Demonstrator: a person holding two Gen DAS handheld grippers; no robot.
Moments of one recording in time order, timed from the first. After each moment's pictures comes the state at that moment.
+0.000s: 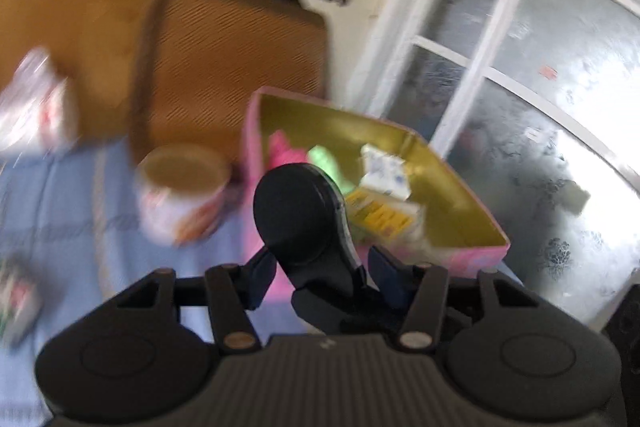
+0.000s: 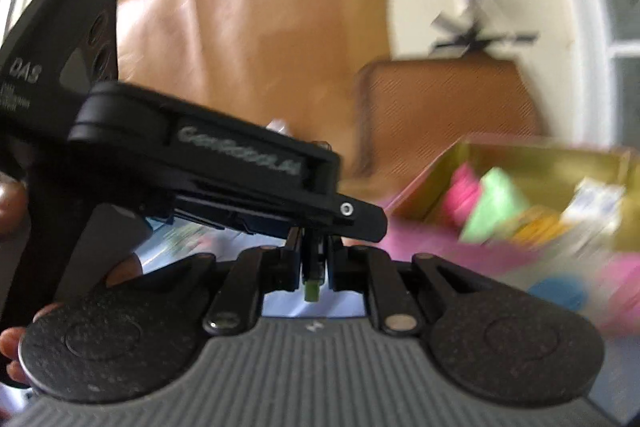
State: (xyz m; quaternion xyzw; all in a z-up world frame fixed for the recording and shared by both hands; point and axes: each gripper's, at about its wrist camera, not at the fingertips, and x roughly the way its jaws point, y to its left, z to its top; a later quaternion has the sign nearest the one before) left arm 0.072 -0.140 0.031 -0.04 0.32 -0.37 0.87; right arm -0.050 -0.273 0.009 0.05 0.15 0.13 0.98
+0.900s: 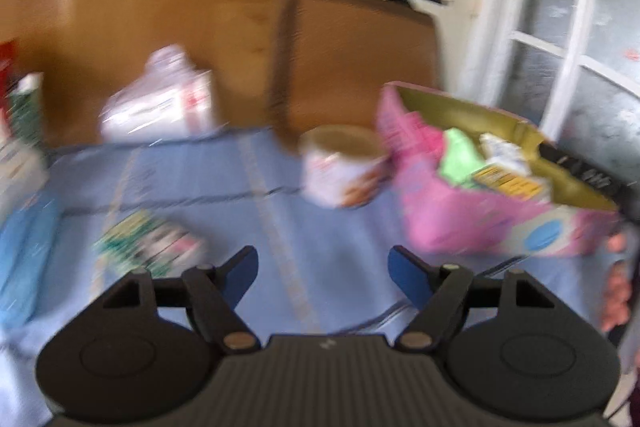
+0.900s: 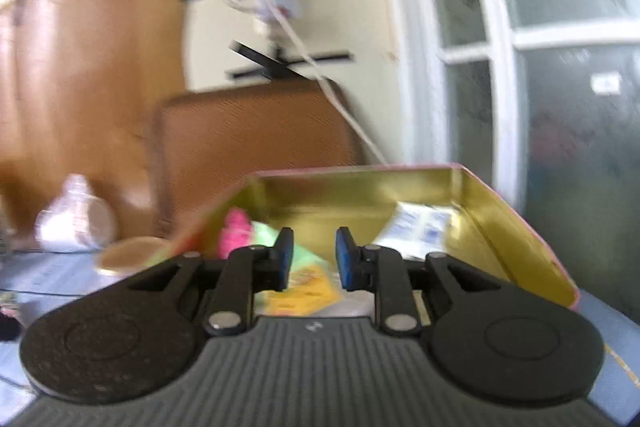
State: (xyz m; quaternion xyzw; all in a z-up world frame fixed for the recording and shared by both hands) left arm 0.047 -0.045 -0.003 -0.01 0.32 -0.21 0.93; right arm -0.020 -0.352 0.012 0.07 0.13 -0.09 0.99
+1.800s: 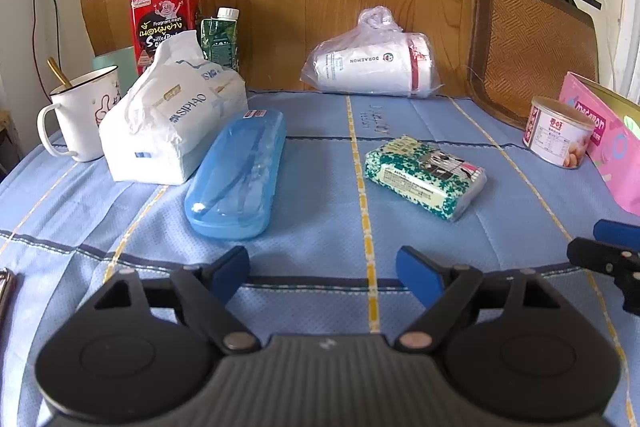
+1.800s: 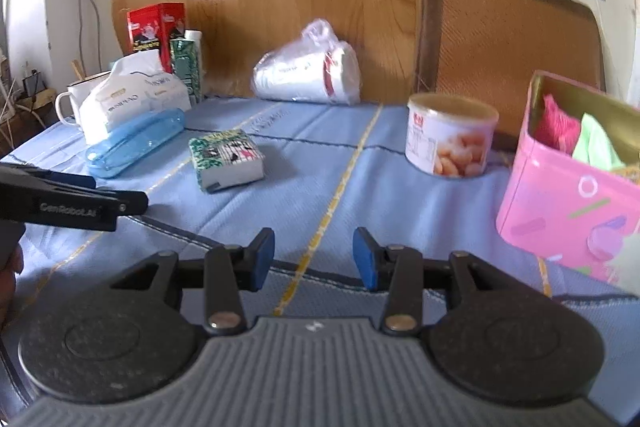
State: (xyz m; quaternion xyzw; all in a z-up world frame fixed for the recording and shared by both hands) left arm 0.044 0.072 -0.049 0.00 0.32 -0.02 0.95; right arm 0.001 -0.184 -0.035 -0.01 0.29 0.16 0.94
